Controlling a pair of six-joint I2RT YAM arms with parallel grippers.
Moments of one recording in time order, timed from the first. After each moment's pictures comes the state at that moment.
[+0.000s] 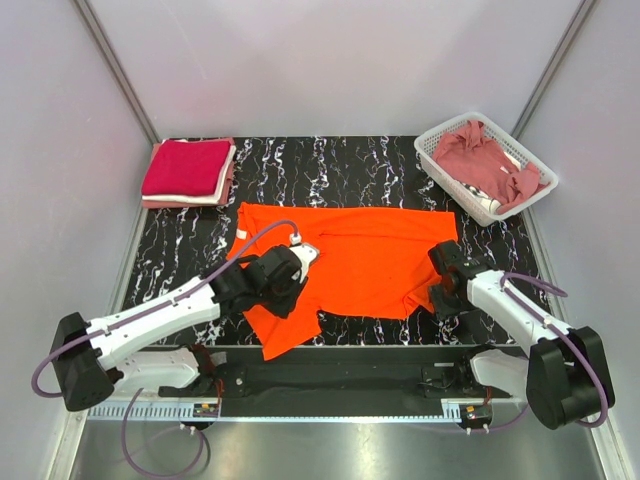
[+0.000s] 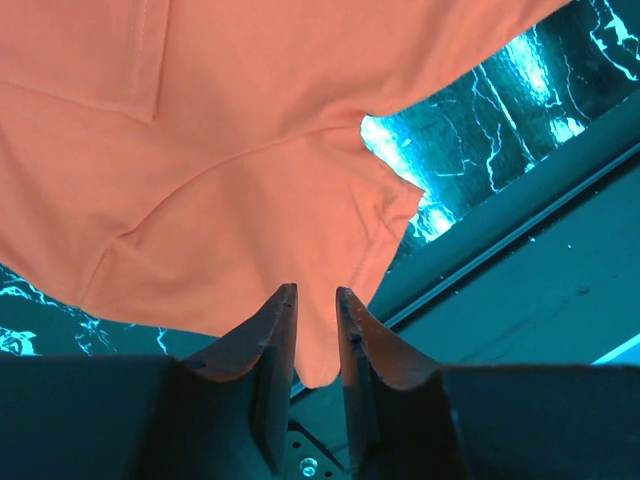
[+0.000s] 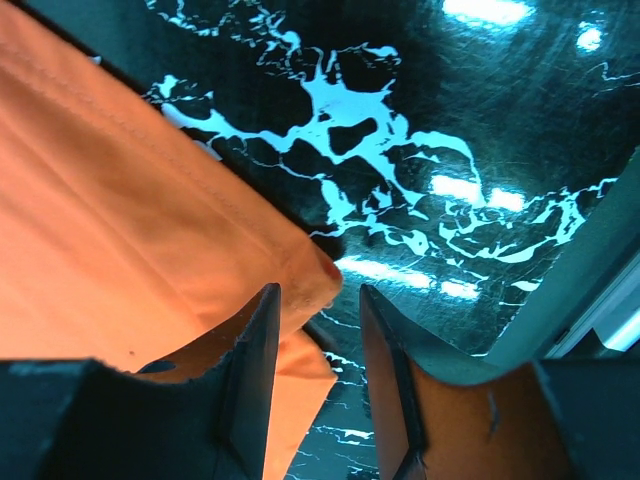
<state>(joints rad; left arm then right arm) -0.95 1.12 0.89 -0.79 -0.08 -0.30 0.31 1.15 0.61 -0.90 0.24 1.68</state>
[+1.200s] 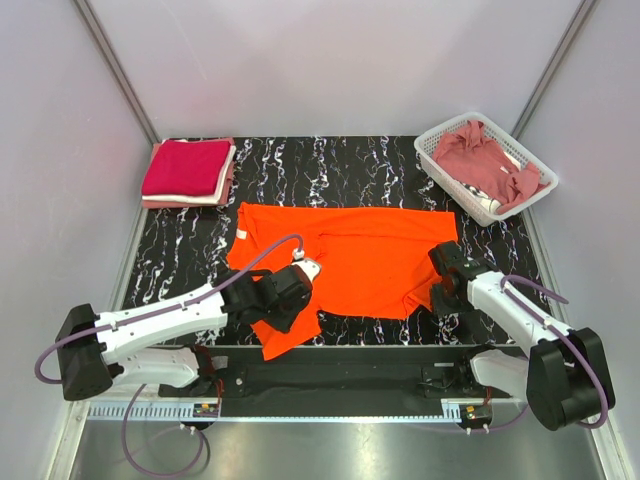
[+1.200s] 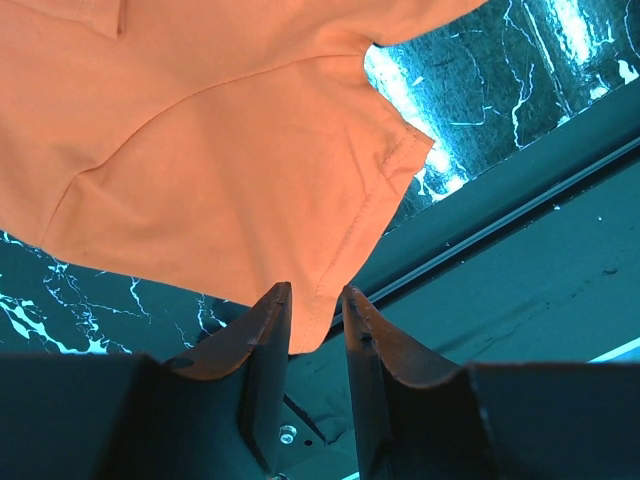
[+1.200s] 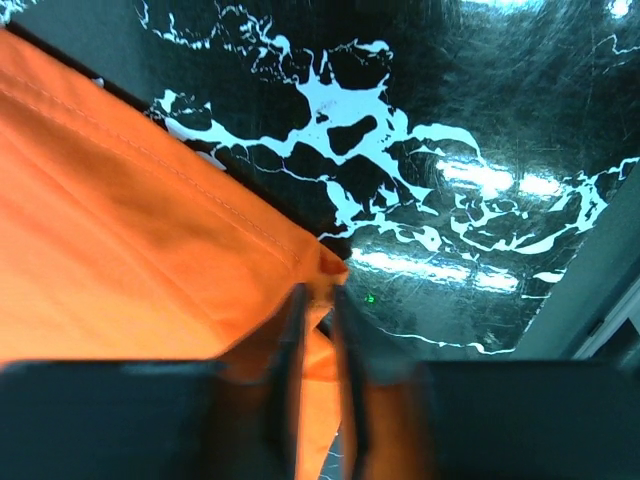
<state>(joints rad) -1.11 1.15 0.87 -0.87 -0.19 -0.46 0.31 1.14 0.60 -0.89 0.24 1.77</state>
